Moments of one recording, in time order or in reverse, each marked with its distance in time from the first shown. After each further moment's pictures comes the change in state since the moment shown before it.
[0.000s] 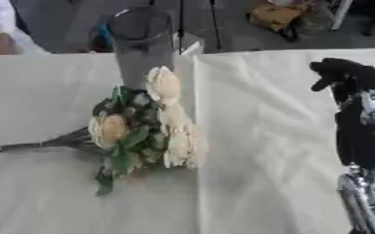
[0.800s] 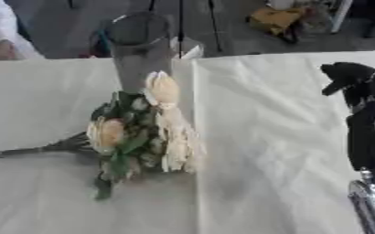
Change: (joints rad) left arm -0.029 0.363 -0.136 0.063 -0.227 0.203 -0.225; right arm -0.006 -0.024 0.001 0.000 0.001 -0.018 -0.003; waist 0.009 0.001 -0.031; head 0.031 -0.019
